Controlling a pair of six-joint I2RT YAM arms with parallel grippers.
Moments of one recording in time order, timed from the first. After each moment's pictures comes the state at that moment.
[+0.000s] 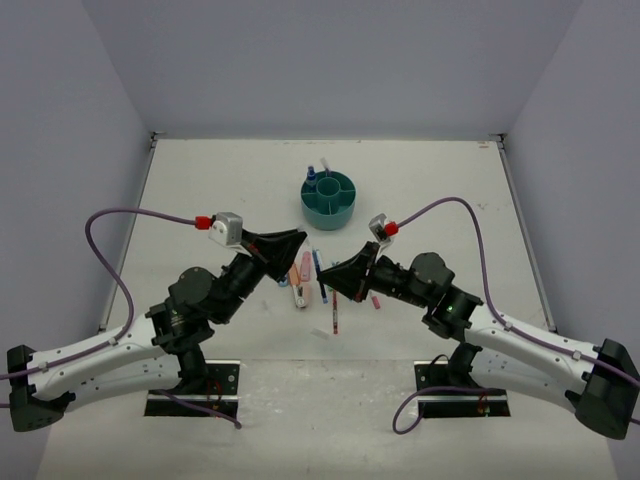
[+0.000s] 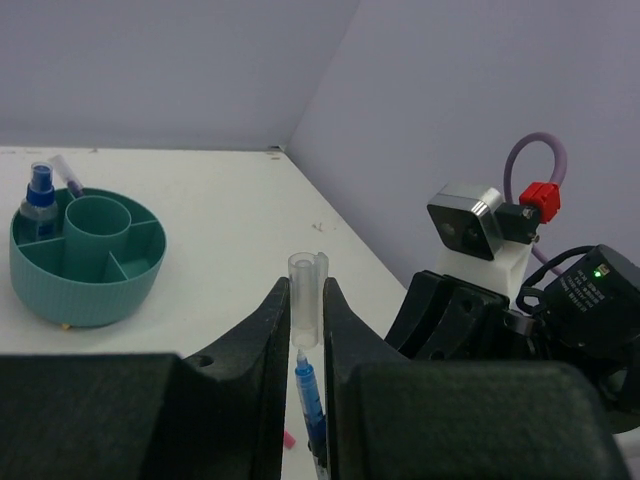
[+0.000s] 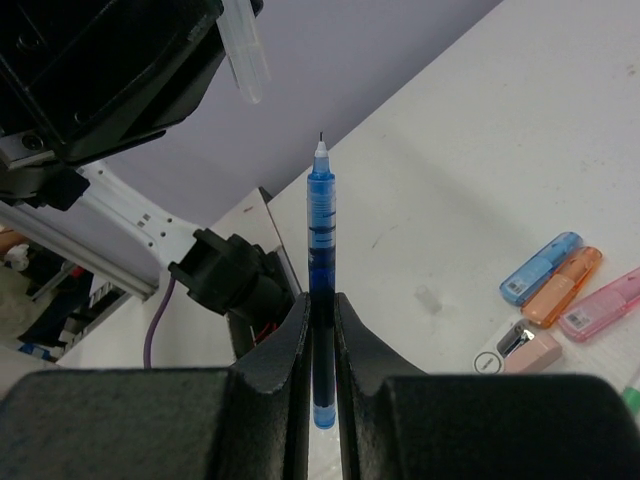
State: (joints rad) left arm -1.13 0.72 0.66 0.27 -0.49 -0.40; right arm 0.93 0.90 0.54 0.38 -0.25 0.60
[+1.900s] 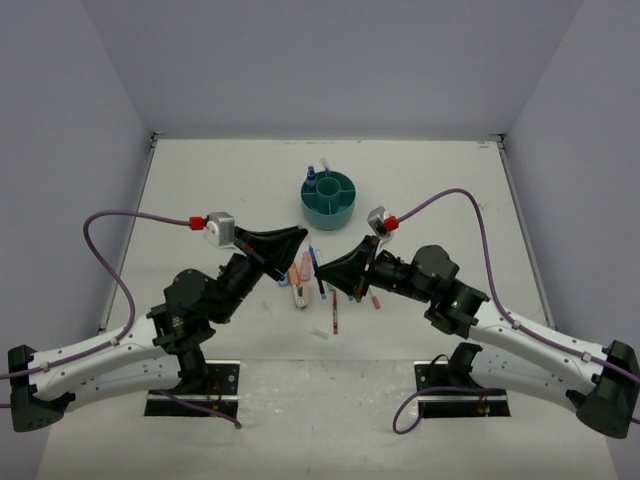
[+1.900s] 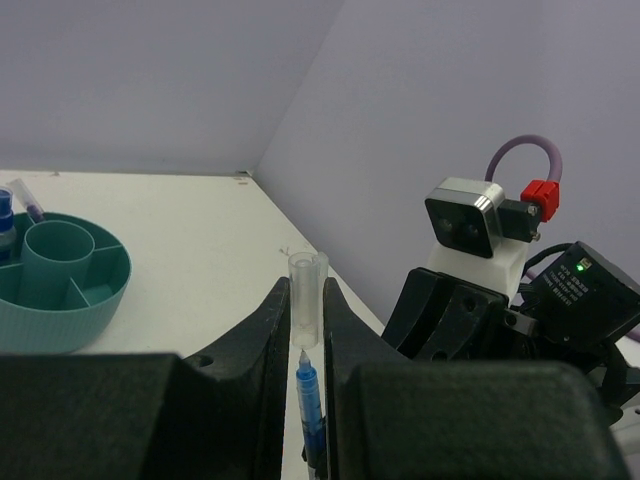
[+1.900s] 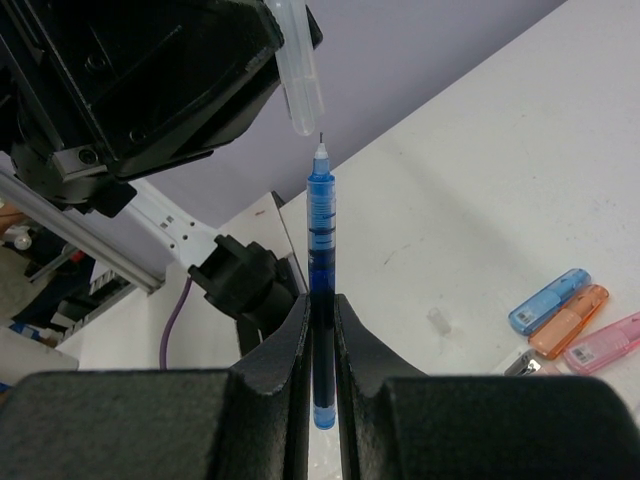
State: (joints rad) left arm -1.13 0.72 0.64 0.38 -0.46 -0.43; right arm 0.95 0.90 0.65 0.29 -0.28 0.54
